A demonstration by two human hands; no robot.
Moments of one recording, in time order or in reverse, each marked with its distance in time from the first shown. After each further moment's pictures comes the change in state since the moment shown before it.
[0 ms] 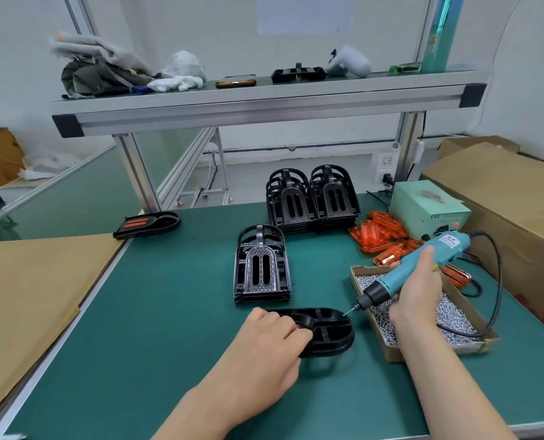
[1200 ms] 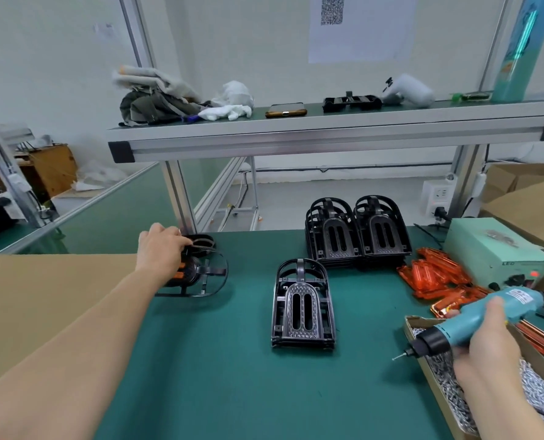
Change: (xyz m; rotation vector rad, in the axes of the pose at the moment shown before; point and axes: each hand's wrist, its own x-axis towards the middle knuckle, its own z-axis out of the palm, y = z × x) left_hand -0.002 -0.315 -0.034 0.216 0.098 -0.903; right_hand 0.010 -0.001 0.012 0.035 0.009 0.090
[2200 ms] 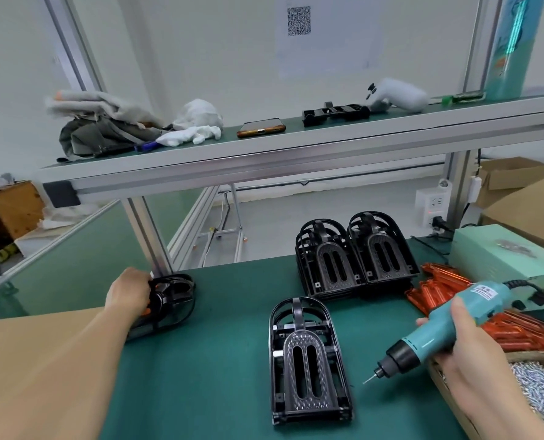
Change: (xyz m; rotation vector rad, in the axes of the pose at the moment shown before) left_hand 0.094 -0.034 0.067 -0.036 -0.203 -0.193; right_hand 0.008 0.023 0.054 -0.165 -0.170 0.092
